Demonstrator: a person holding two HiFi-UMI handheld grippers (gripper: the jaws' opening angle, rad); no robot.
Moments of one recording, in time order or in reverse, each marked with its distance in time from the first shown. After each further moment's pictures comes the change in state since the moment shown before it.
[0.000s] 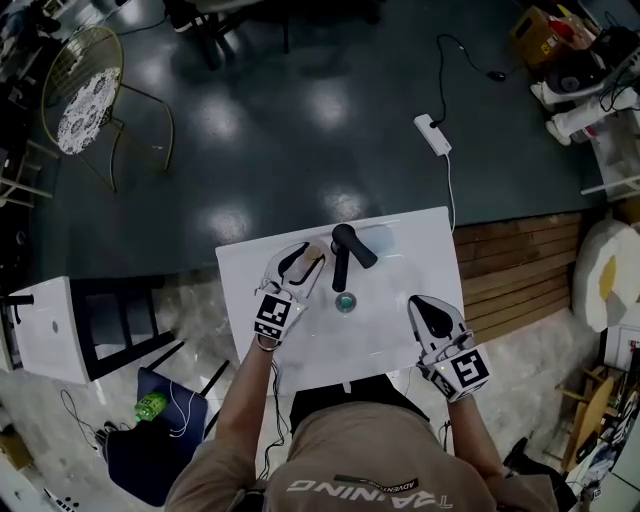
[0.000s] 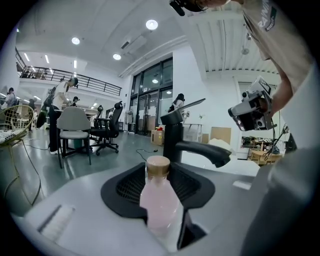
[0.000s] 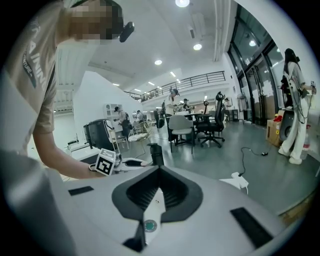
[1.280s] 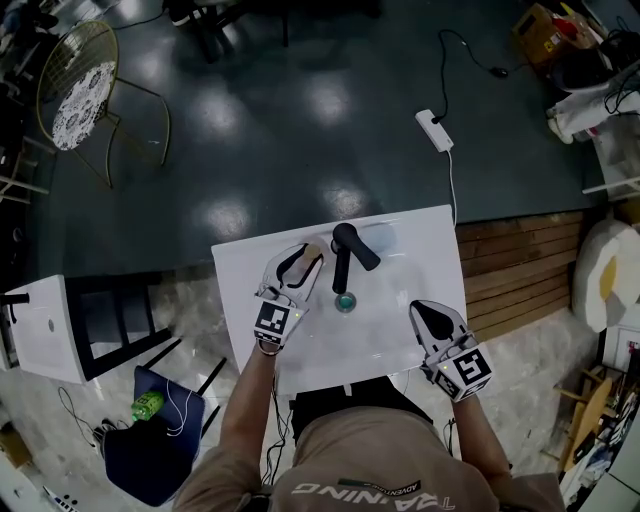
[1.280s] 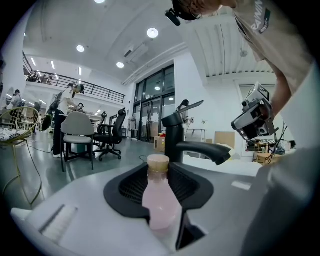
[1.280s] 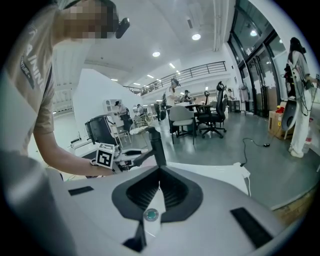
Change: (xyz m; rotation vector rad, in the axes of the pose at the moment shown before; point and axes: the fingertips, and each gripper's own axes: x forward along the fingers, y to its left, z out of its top) left arm -0.004 0.000 0.000 0.006 -0.092 0.042; right arm 0.002 -0.006 -0.037 0.034 0.096 0.031
